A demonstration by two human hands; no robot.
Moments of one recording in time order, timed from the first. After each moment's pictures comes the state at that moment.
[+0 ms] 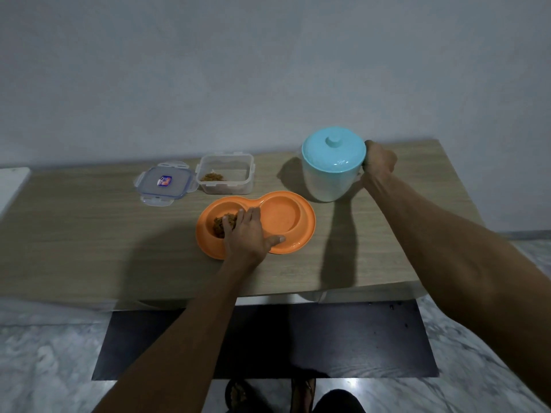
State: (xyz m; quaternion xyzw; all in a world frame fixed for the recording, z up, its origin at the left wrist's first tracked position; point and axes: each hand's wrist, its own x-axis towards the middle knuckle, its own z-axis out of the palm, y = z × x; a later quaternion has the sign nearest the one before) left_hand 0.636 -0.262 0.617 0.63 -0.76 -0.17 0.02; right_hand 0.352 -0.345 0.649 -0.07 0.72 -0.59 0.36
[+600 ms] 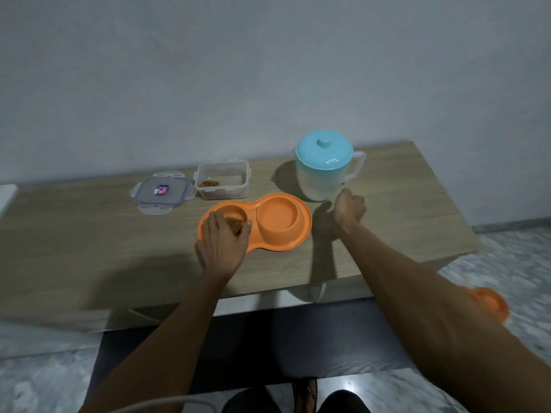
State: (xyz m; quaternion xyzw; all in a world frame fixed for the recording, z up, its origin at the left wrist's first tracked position) left_hand 0.691 -0.258 0.602 0.71 -0.66 -0.18 0.16; right_hand 0.434 -0.262 0.620 -0.06 0.81 -0.50 0.31
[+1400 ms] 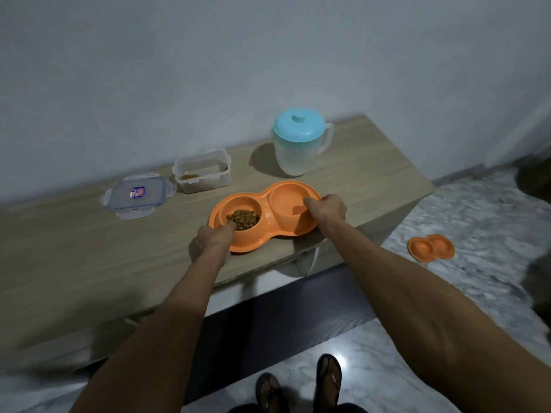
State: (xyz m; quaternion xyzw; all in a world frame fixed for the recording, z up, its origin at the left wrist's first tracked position) left_hand 0.728 -0.275 0.580 0.75 -0.42 -0.48 0.19; right_hand 0.500 -0.188 0.614 -0.12 0.88 -0.38 0.28
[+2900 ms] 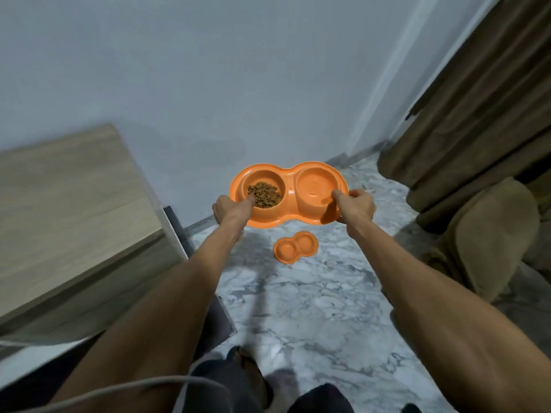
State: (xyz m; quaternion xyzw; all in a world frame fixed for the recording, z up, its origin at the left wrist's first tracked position) left_hand 0.042 -0.027 0.573 0.60 -0.55 -0.56 0.16; right_hand -0.113 0.145 0.621 0.04 0.85 -0.50 0.17
